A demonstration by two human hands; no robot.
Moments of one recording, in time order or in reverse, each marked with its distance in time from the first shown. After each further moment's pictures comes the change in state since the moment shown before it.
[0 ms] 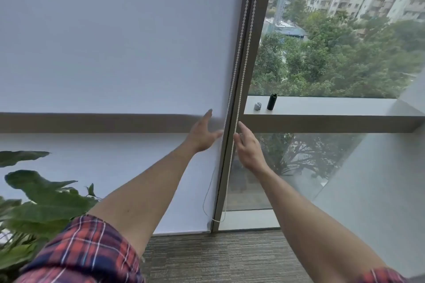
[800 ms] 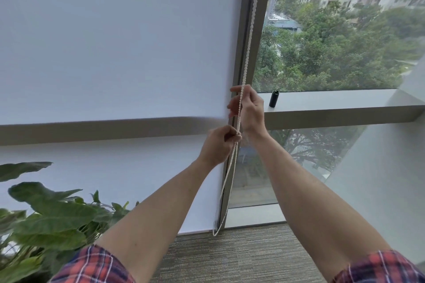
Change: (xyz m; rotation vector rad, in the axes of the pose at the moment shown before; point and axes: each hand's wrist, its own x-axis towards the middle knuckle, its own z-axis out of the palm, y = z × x) left_hand -0.030 0.023 0.022 -0.162 0.112 0.218; right_hand 0.043 -0.087 -0.010 0.711 0.237 -0.123
